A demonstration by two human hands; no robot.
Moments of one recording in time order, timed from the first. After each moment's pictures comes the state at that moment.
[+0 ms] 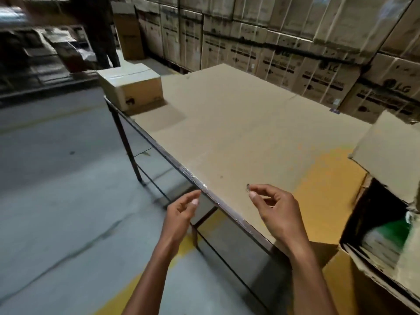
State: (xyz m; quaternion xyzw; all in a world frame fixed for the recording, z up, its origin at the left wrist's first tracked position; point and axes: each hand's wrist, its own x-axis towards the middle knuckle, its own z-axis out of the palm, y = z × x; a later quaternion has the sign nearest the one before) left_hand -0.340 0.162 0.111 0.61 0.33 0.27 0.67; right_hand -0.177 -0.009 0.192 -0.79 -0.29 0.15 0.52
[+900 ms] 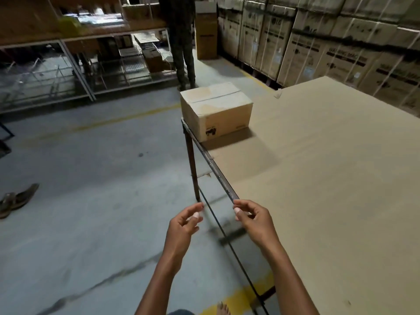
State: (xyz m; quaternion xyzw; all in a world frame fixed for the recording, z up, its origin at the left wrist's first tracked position) left_hand -0.365 0.565 0.091 0.53 0.48 0.33 0.61; right_hand -0.159 0.506 0.073 -0.70 -0.34 0.36 0.52
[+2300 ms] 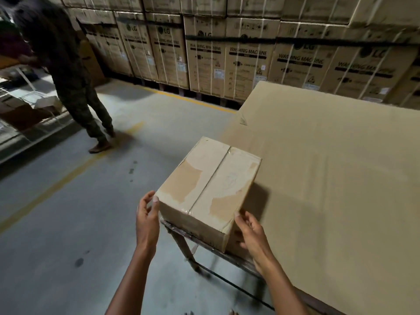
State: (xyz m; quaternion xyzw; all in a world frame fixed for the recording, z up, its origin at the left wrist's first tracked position) left_hand -0.223 1.223 0.062 0.64 0.40 0.28 0.59; right_hand -0.114 0.973 0.056 -0.68 0.02 0.30 0.67
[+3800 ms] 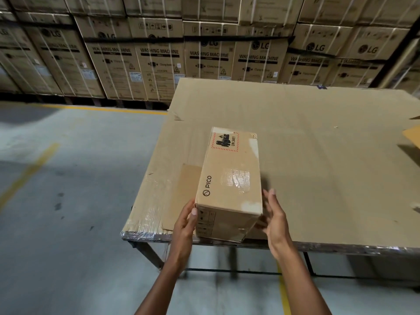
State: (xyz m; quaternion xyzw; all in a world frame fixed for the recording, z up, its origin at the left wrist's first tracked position) left_hand -0.211 1.095 0.071 0.68 0.10 0.00 0.72; right_hand -0.169 0.873 0.106 -0.64 0.19 0.07 0.74
